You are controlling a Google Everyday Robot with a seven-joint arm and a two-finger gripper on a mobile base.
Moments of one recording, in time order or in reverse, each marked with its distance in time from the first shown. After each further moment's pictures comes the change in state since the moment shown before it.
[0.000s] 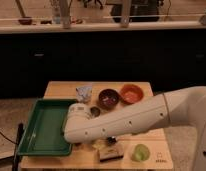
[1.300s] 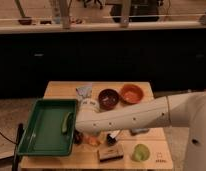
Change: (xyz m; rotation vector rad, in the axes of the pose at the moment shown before) arm 0.023 -0.025 0.046 0.052 -0.084 -0.052
